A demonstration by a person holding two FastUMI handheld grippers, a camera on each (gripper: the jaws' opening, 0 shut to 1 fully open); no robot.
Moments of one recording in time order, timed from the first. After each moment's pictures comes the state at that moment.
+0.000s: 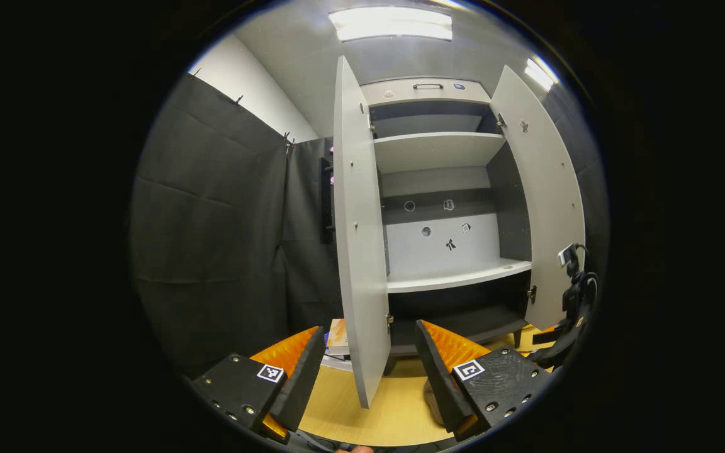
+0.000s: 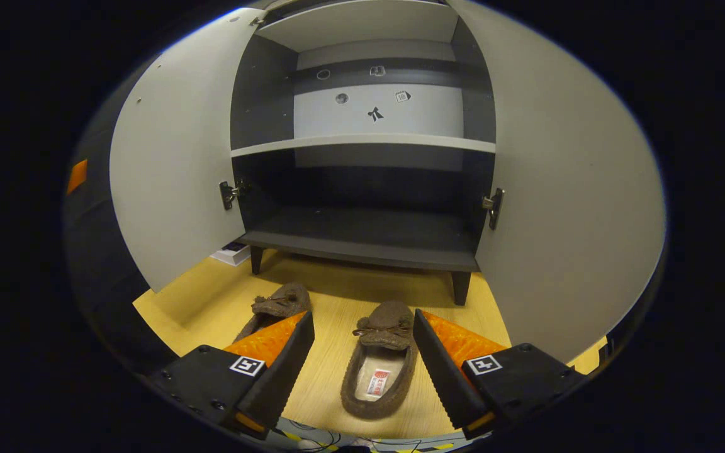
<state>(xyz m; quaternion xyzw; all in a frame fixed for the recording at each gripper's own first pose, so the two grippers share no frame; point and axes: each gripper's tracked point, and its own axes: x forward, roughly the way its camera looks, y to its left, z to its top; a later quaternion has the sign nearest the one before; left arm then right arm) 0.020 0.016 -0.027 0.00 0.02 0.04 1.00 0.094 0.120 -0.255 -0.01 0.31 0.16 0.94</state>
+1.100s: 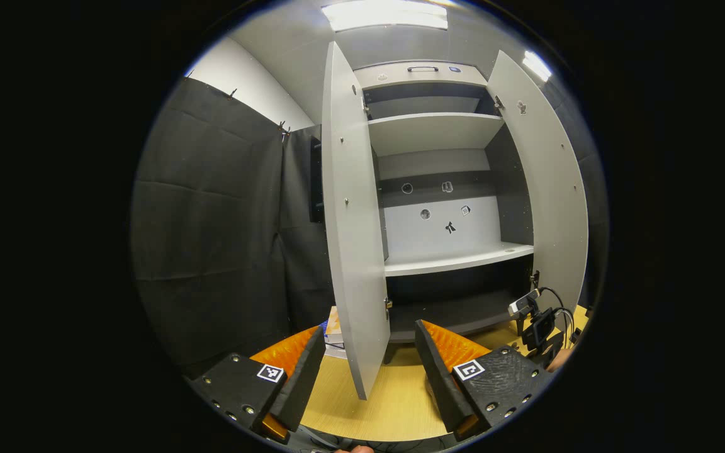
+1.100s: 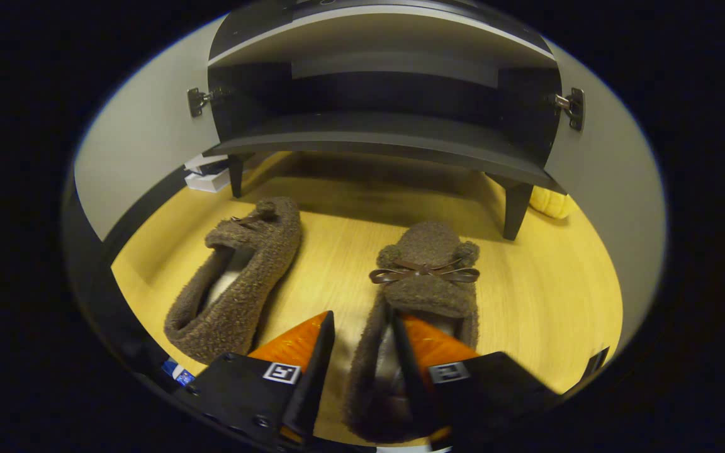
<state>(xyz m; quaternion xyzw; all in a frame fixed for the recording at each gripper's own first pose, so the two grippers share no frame) 0.028 0.007 -0.051 0.01 0.06 0.04 1.00 0.096 0.137 -0.383 -0.07 0.46 0.15 0.87</state>
